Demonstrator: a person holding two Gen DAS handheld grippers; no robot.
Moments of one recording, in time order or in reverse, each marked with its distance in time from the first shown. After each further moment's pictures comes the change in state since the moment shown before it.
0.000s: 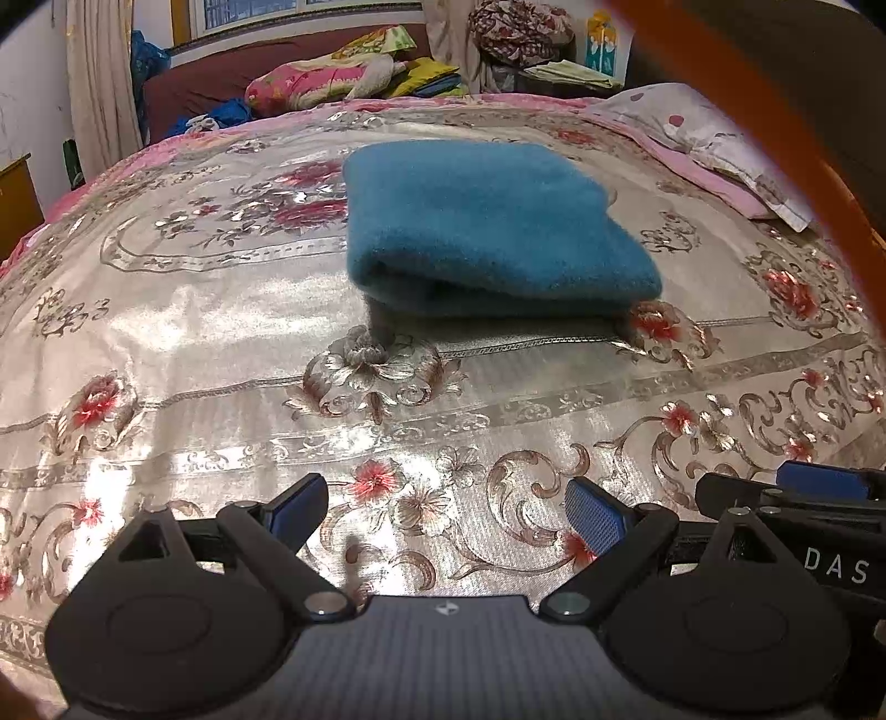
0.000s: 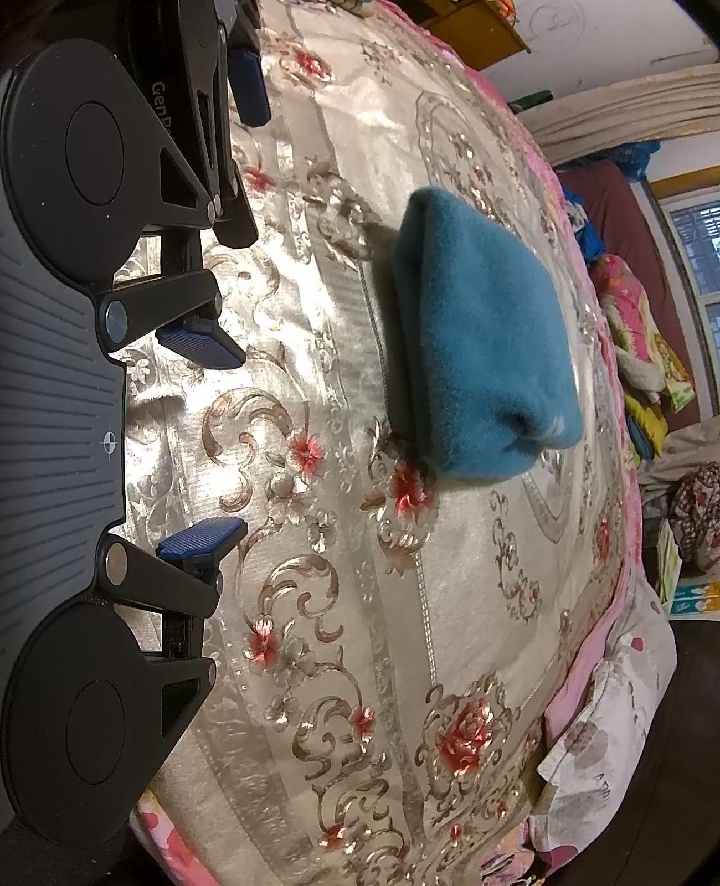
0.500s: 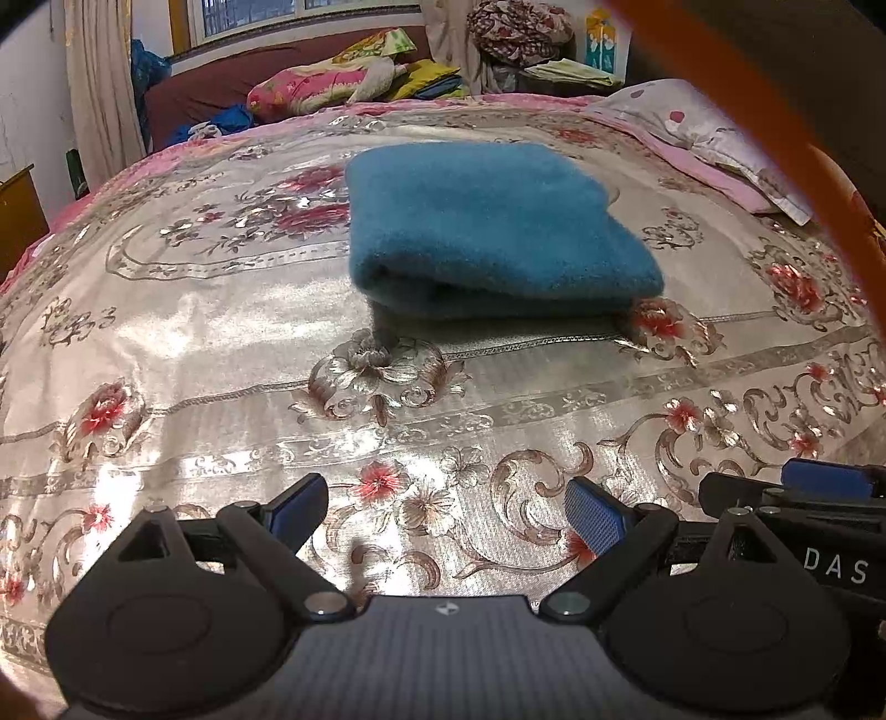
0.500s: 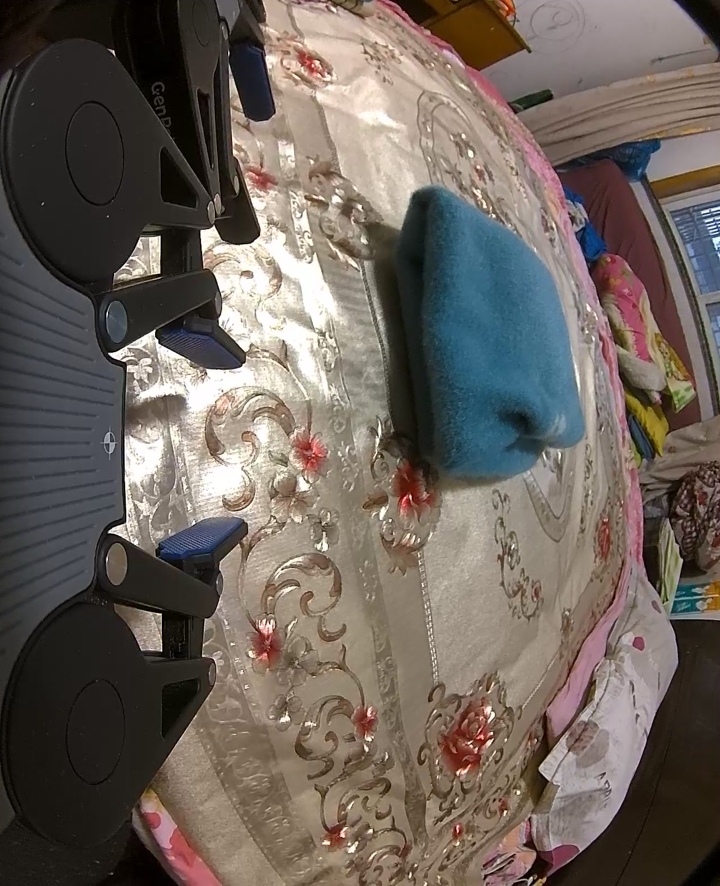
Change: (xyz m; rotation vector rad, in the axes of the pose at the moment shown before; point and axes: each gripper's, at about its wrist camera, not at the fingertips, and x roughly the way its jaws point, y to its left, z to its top) left arm -0.001 -0.002 0.000 0.020 -0.004 0.020; right arm 0.000 0.000 0.000 0.000 0.001 0.000
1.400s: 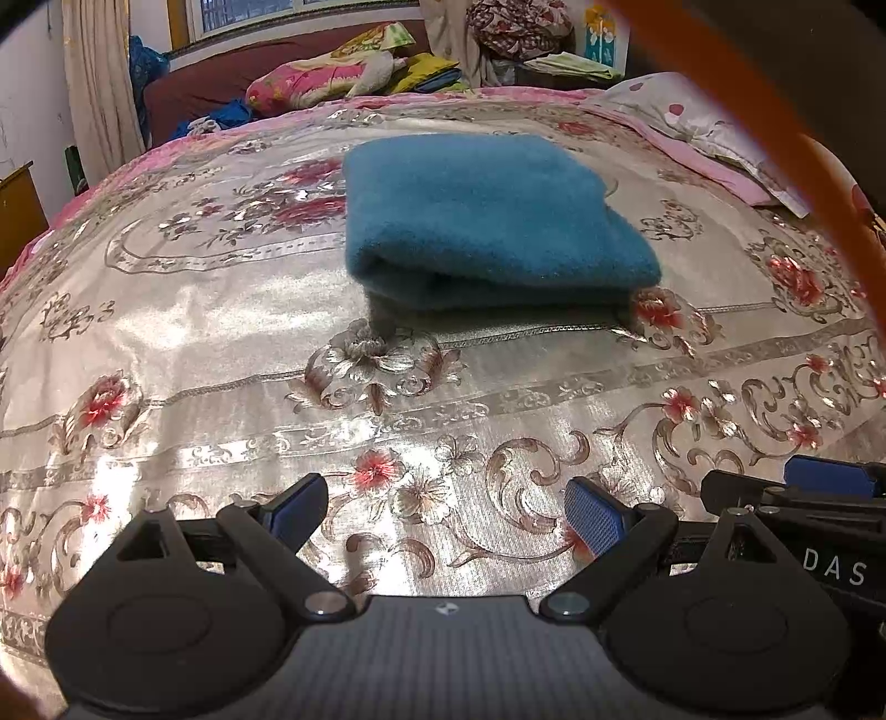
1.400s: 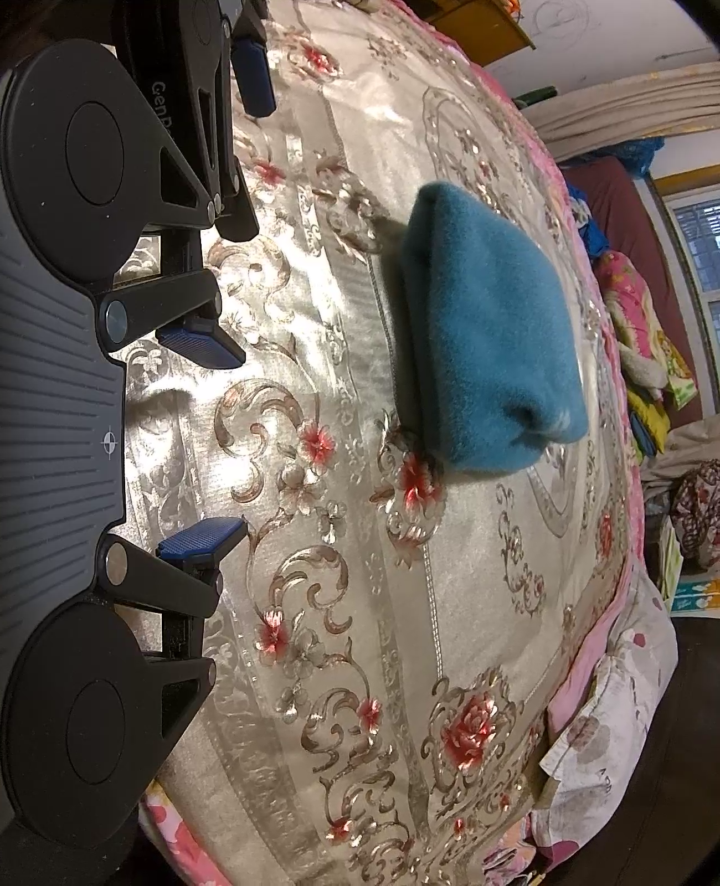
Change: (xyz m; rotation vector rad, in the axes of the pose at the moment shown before) left arm 0.000 -0.002 -0.003 0.002 0.013 0.000; right arm 0.000 -0.002 -0.006 -0.007 0.000 -0.012
